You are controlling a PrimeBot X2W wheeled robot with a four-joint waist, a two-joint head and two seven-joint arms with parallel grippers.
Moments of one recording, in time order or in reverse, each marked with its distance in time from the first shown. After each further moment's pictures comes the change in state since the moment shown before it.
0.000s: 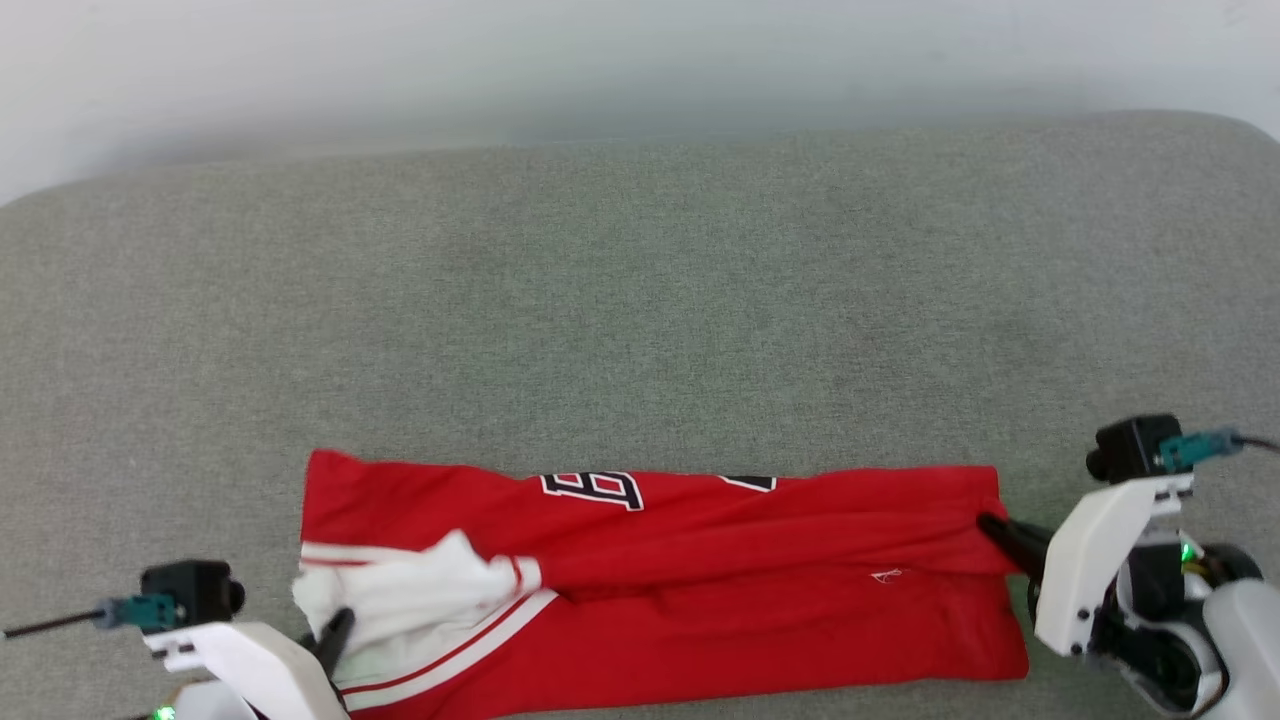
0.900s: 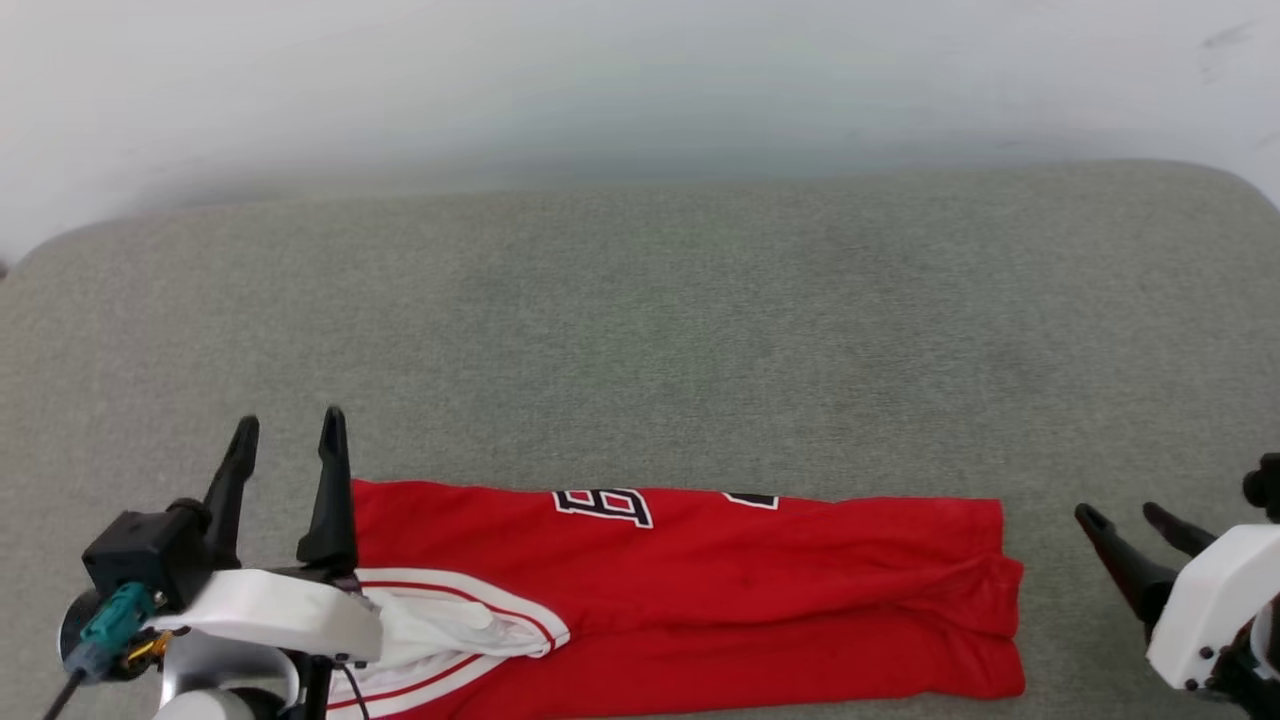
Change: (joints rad) left arm -0.058 -0.100 -0.010 -0.132 0.272 0.084 -0.474; right arm 0.267 0.062 -0.330 -0.354 -0.161 0.000 0.030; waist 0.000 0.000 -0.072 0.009
